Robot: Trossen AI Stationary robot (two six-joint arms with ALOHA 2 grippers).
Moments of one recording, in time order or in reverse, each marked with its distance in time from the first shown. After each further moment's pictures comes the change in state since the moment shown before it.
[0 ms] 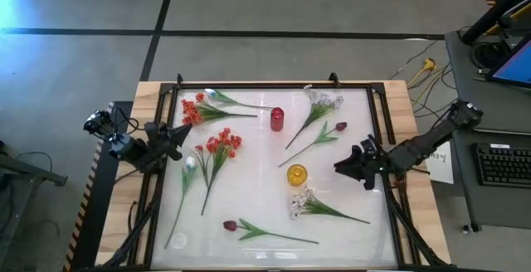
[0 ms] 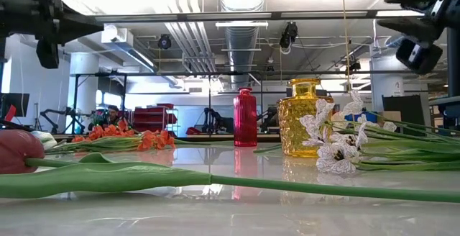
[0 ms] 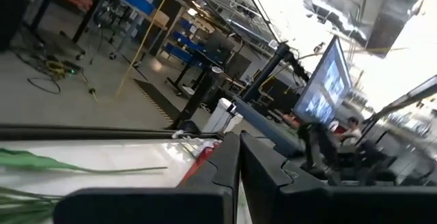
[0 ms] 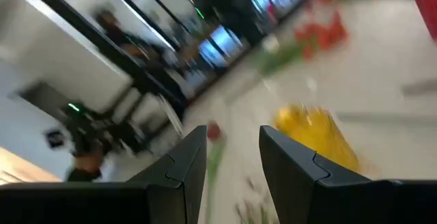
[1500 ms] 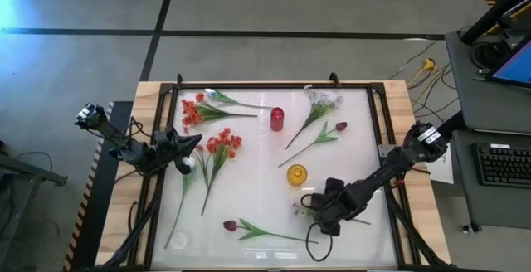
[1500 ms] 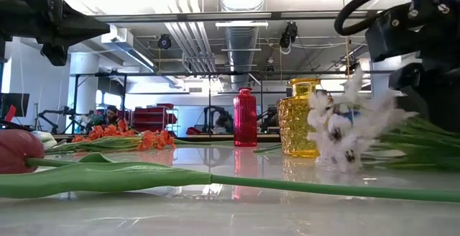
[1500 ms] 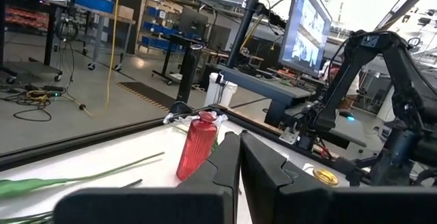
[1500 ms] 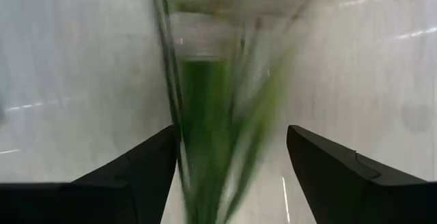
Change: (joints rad) left arm 0.000 0.211 0.002 -0.013 0.136 0.073; right arm 0.049 1.213 0.803 -0.763 -0.369 -0.061
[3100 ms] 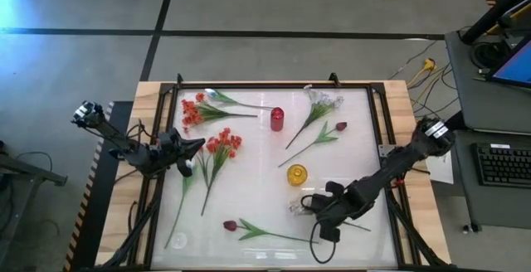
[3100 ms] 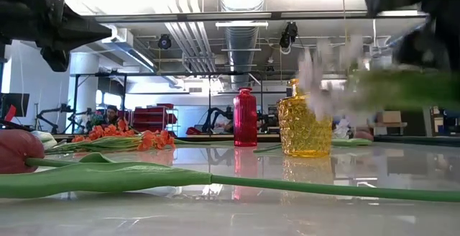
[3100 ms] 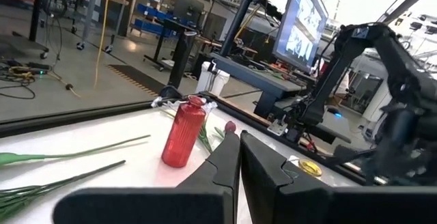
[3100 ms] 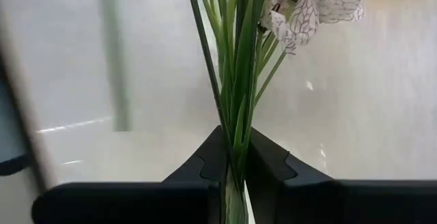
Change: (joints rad) left arm 0.000 0.090 0.000 0.001 0.027 -0.153; right arm 0.018 -0.100 0.063 0.033 -0.051 0.063
